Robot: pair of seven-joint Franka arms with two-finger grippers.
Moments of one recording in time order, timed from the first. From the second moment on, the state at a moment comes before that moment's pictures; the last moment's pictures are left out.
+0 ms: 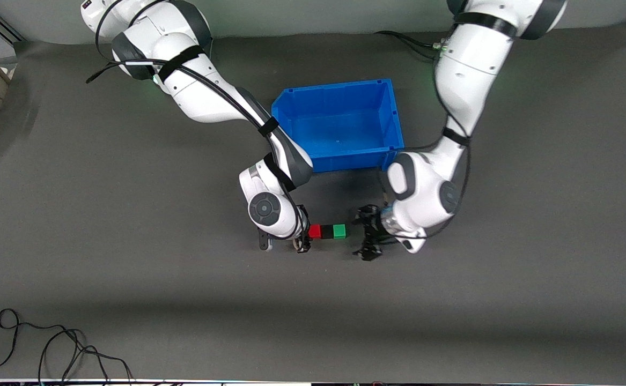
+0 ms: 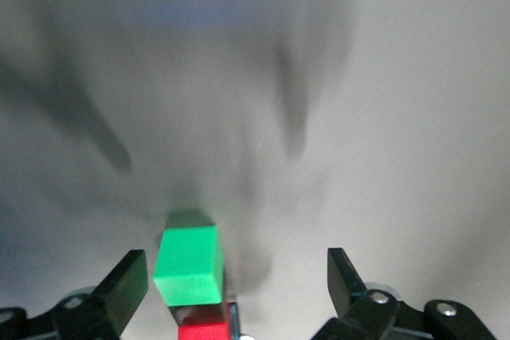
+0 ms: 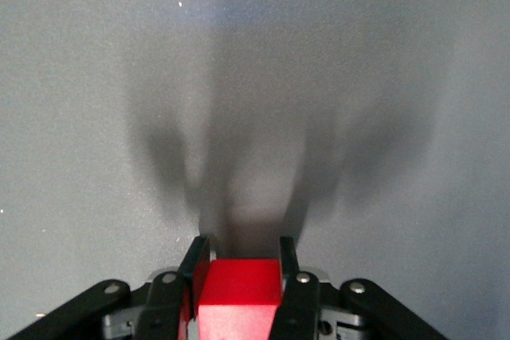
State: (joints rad) left arm -0.46 0.72 0.00 -1.66 -0.90 2.51 -1.32; right arm 0.65 1.00 -0.05 -1.20 0.29 2.22 1.97
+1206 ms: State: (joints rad) left arm 0.19 0.33 0.01 -1.58 -0.35 1.59 -0.62; right arm 0.59 0.89 -0.06 -1.10 0.29 2.15 1.95
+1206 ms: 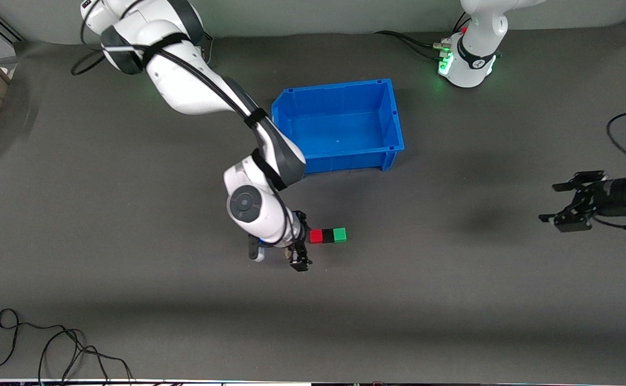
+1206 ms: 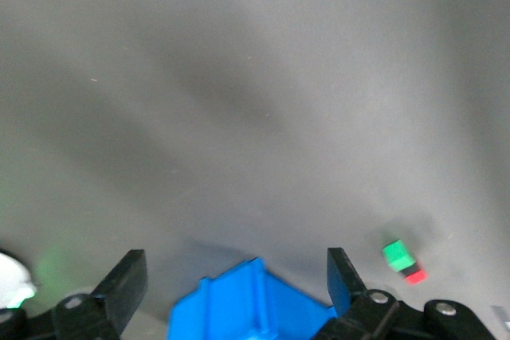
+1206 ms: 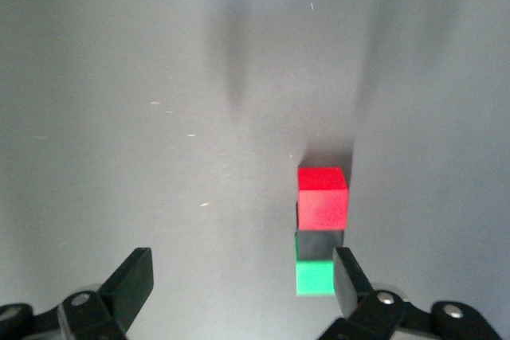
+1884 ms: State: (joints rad) left arm 0.03 0.20 -0.03 -1.40 -0.04 1.43 -0.03; right arm 0.31 0.43 -0.07 -1.09 0.29 1.49 1.32
